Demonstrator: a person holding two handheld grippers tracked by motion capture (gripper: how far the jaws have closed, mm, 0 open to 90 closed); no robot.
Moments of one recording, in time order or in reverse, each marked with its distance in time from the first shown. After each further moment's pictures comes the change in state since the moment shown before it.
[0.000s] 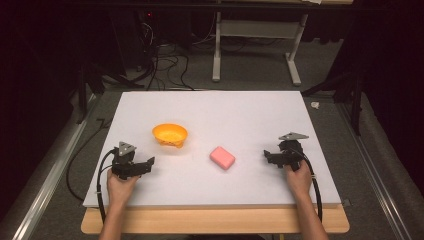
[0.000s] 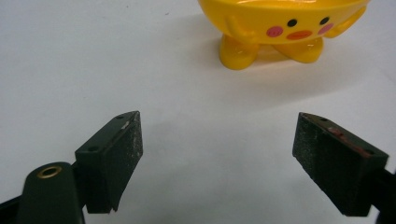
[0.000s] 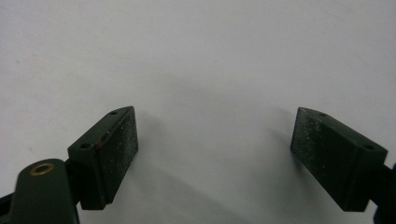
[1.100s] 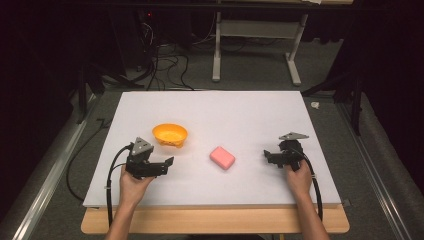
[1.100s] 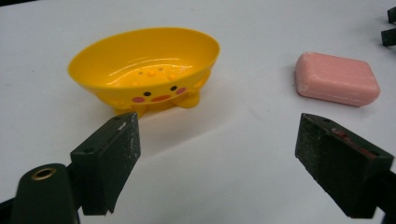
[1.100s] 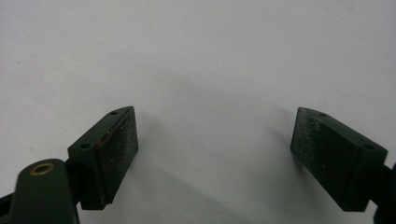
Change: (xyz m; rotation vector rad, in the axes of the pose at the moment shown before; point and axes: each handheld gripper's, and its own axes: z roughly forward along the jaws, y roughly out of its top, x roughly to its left) left arm -0.062 0.037 -0.023 -0.042 -0.178 0.090; right arm -0.001 0.000 0.000 0.003 0.005 0.008
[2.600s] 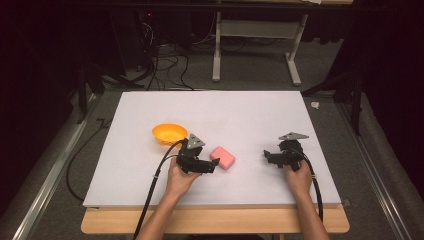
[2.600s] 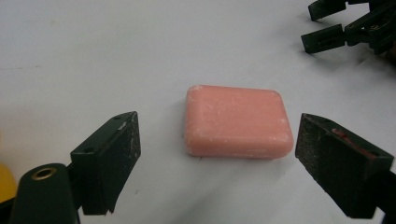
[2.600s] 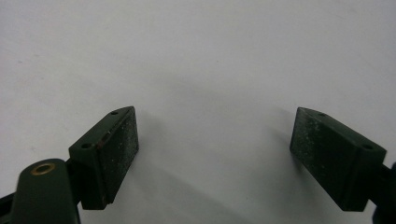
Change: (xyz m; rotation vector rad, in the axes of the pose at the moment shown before) left arm -0.090 0.034 0.092 0.038 -0.179 0.088; right arm 0.000 0.000 0.000 -0.002 0.002 -0.008
